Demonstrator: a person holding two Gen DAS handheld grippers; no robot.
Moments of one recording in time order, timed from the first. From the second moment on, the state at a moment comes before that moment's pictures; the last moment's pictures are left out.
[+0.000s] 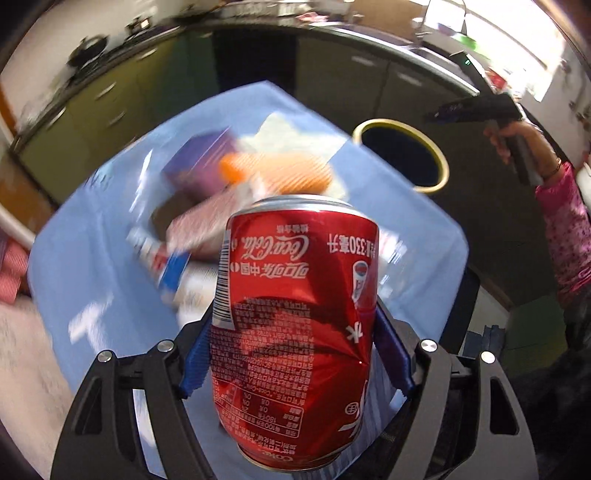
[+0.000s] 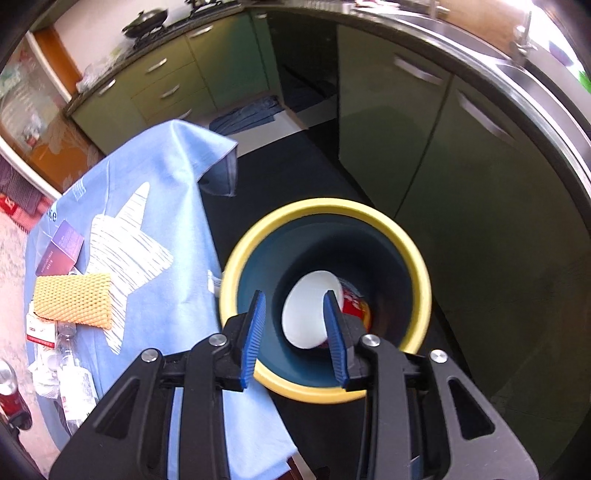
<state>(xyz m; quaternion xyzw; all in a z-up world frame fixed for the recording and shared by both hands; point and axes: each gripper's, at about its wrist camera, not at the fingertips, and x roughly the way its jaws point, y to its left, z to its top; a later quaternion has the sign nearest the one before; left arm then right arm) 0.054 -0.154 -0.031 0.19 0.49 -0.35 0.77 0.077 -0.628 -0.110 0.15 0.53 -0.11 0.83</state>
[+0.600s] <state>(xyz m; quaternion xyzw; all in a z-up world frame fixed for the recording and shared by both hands) 0.136 -0.503 -0.080 0.25 0.48 -0.48 0.69 -0.002 -0.685 -0.107 0.18 0.51 -0.13 0.83</state>
